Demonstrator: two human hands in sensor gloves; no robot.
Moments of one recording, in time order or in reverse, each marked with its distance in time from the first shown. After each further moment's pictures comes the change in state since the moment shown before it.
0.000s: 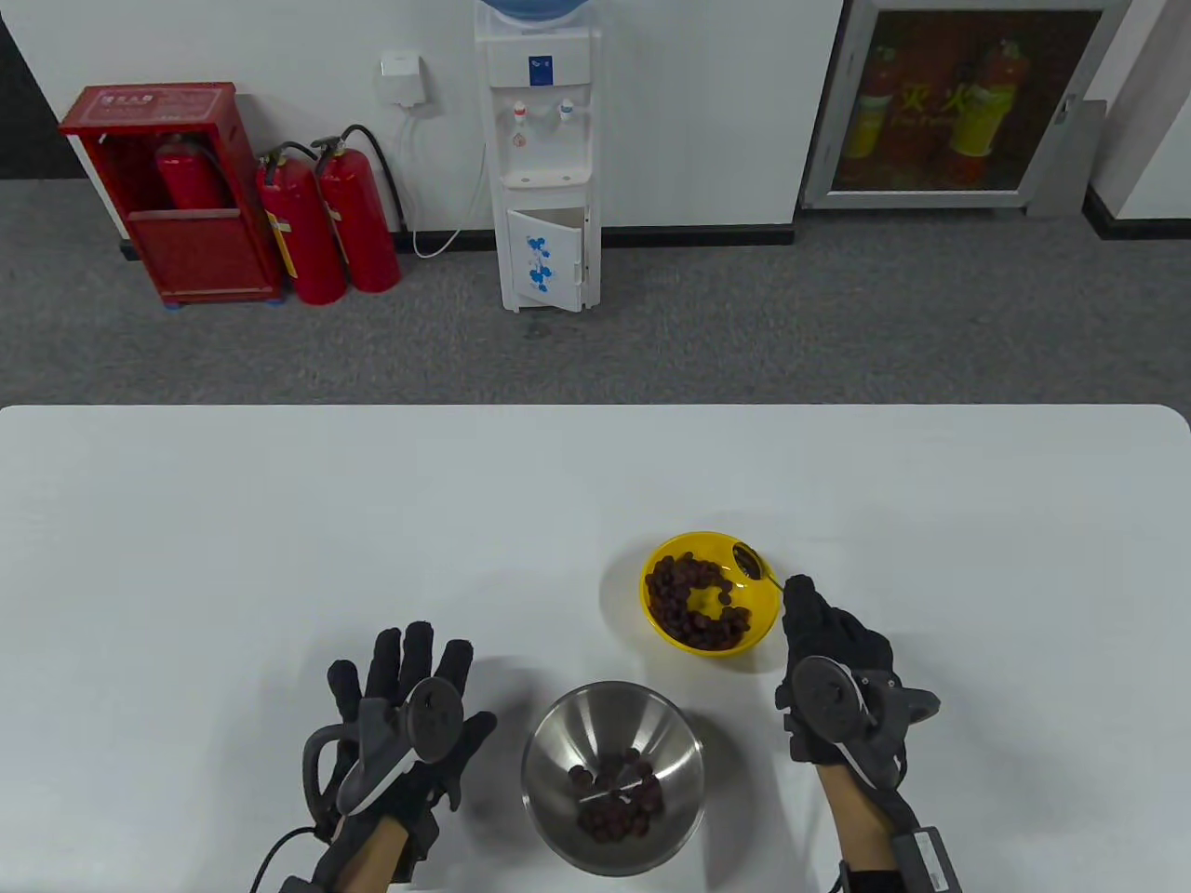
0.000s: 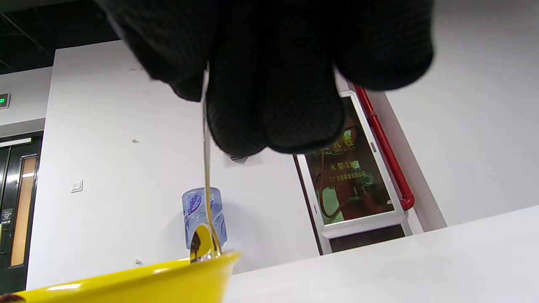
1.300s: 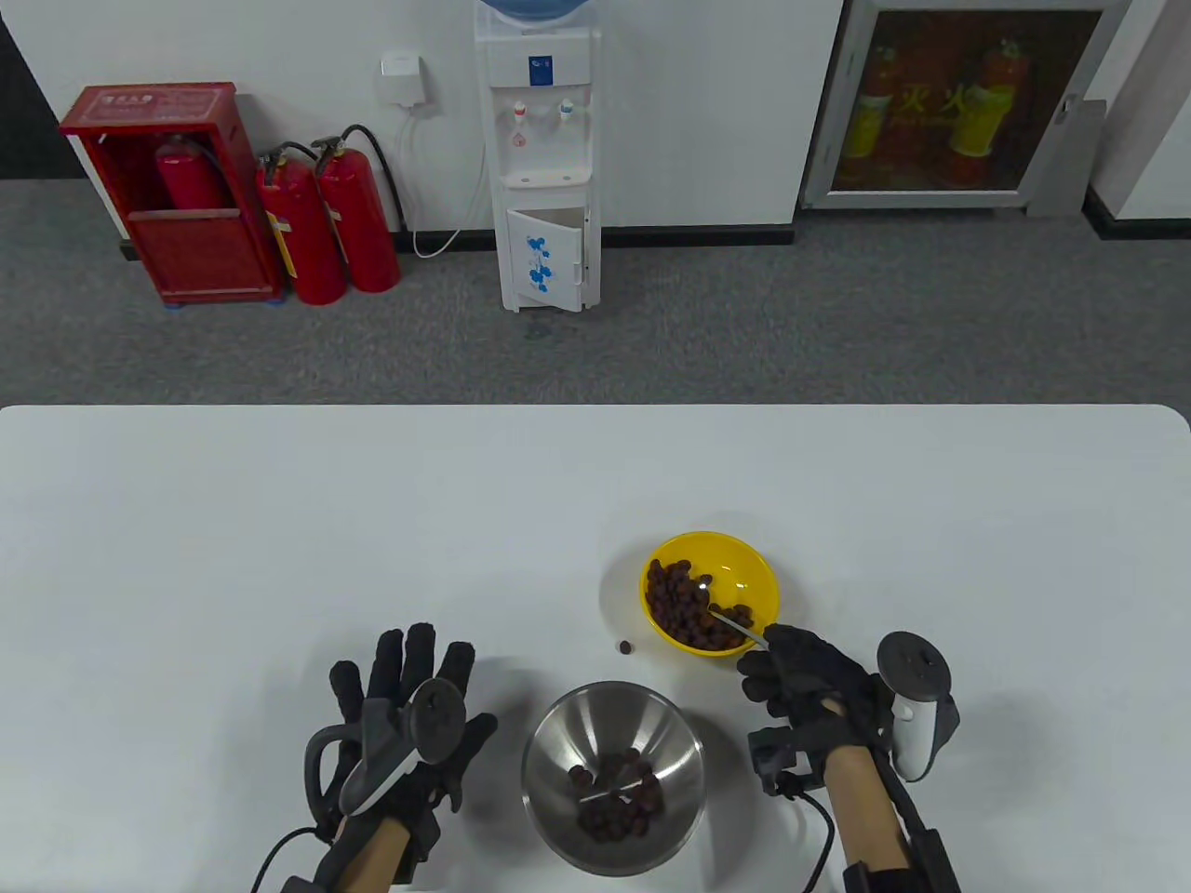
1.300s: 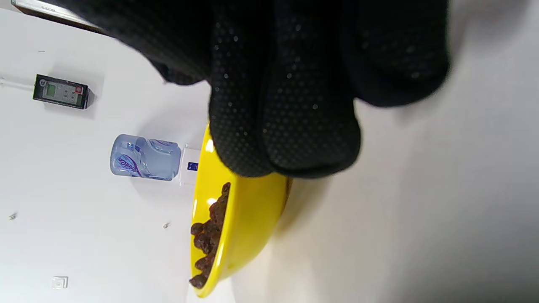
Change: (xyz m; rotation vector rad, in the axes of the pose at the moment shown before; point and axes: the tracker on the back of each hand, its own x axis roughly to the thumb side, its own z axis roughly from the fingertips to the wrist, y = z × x) left_hand 0.003 0.000 0.001 -0.006 -0.003 -0.007; right_hand -0.047 0.055 0.020 0.658 0.747 -0.941
